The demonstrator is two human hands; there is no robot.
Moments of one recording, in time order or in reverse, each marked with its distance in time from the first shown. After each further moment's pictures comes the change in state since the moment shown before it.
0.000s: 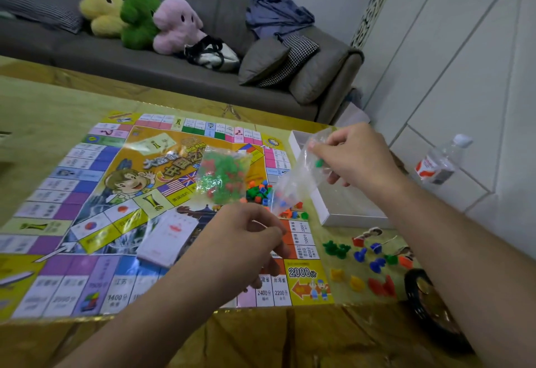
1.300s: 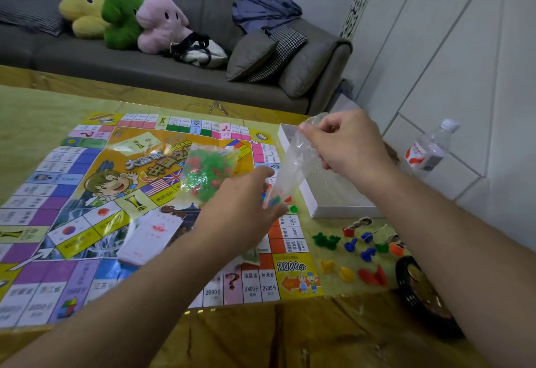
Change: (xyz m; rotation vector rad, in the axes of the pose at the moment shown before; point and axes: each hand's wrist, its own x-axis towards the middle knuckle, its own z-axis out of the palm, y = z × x) left_hand 0.065 -0.004 0.015 0.673 0.144 0.314; right_hand -0.003 0.007 -0.006 0.074 0.115 -0.077
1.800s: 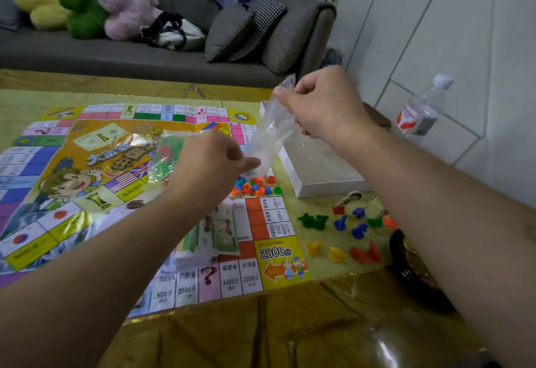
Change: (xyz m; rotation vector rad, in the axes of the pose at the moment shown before) left_hand 0.053 -0.005 0.013 0.039 0.159 -0.039; right_hand 0.029 0.027 0.009 0.091 0.030 -0.022
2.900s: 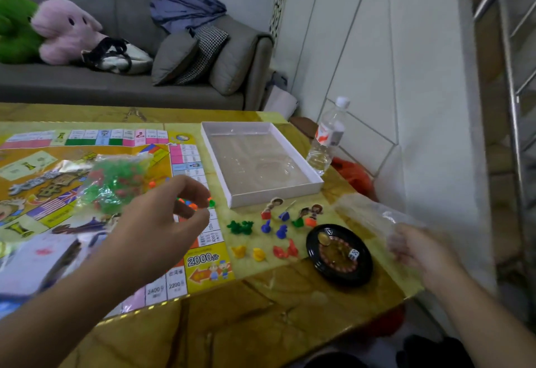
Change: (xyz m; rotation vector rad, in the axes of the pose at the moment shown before) left_hand -0.086 0.044 -0.001 -0.275 -0.143 0.132; right_hand -0.176 0.235 -0.172 0.382 0.343 1.005
